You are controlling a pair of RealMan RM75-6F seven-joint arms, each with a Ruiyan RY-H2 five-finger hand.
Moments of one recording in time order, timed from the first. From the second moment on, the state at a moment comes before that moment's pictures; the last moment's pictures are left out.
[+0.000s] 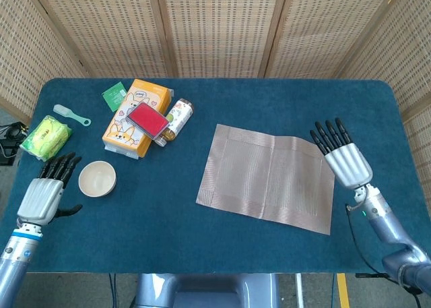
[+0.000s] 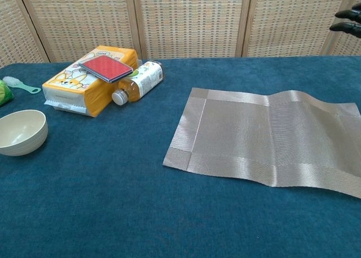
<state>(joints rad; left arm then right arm) -0.29 -1.16 -0.06 -1.68 1.45 1.29 0.13 0.51 -1.40 0.08 -0.97 -1.61 1.37 -0.34</state>
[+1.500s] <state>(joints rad) -0.98 -1.79 -0.06 -0.93 1.74 0.82 -0.04 0.15 -1.22 0.09 -1.60 -1.47 1.54 -0.14</state>
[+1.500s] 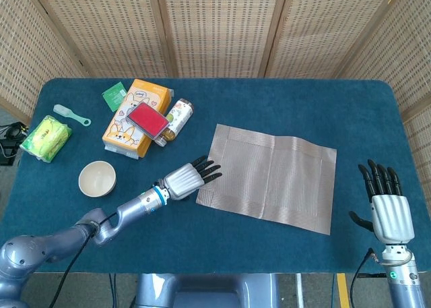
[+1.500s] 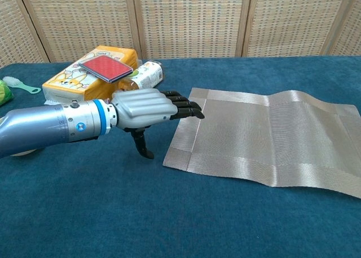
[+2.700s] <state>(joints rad) -1.05 -1.91 -0.05 -0.90 1.63 0.82 -0.01 0.13 -1.19 0.10 -1.63 -1.51 1.55 -0.13</state>
